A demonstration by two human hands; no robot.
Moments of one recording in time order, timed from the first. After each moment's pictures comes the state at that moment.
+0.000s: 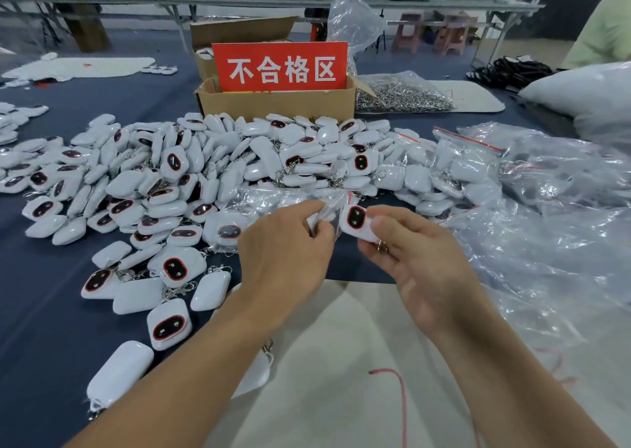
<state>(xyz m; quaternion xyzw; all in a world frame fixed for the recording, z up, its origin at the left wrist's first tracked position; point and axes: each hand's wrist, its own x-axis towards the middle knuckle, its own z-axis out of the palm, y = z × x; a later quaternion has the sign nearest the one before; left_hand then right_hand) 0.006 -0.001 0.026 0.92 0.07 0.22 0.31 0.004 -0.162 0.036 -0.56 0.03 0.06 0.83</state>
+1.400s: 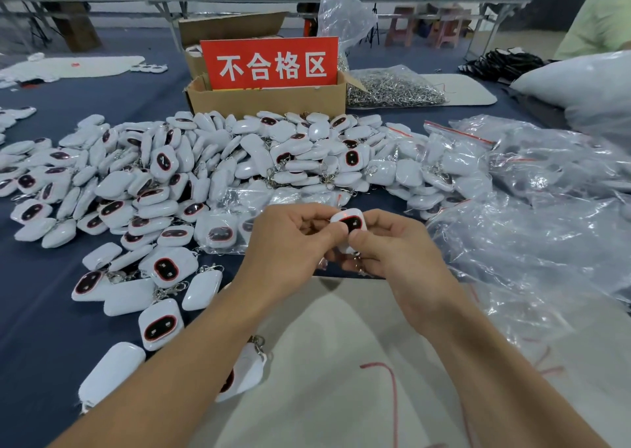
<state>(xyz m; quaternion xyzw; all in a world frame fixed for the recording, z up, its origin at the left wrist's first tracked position) 0.008 -0.003 0.028 0.78 -0.05 0.07 0.62 0.004 -0.161 0.032 -0.68 -0.02 0.08 0.73</state>
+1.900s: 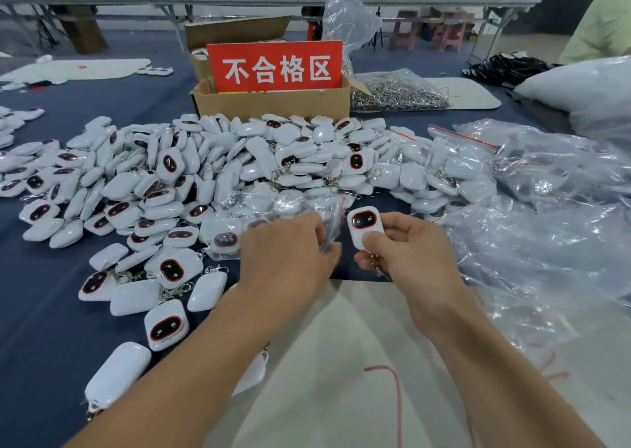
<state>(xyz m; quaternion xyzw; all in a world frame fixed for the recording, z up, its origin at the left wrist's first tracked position) 0.007 -0.008 0.022 0.98 0.05 0.17 0.13 0.008 -0.162 0.028 -0.70 0.07 0.01 0.71</state>
